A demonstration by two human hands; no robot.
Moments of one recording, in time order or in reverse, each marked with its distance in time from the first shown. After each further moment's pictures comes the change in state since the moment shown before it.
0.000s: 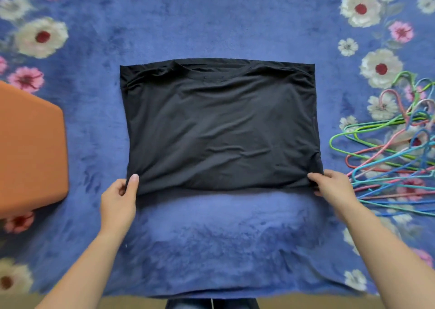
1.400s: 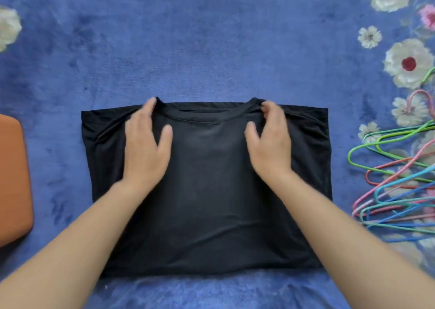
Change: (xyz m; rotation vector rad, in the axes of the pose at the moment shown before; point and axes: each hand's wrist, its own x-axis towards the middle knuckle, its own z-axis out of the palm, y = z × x) left_hand 0.083 0.094 0.084 0.141 0.003 0.649; right_hand 0.014 -0.115 0.125 -0.077 0.203 -0.783
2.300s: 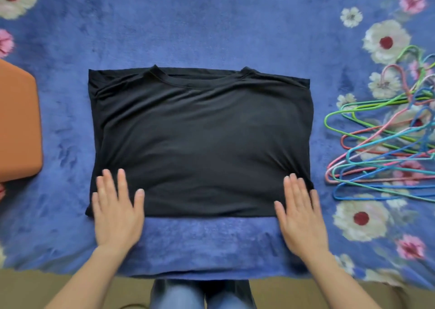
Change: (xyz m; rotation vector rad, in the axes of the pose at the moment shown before) left_hand -0.216 -0.065 -0.020 0.638 -0.155 -0.287; right_hand -0.197 0.145 -0.097 -0.778 -0.390 -0.125
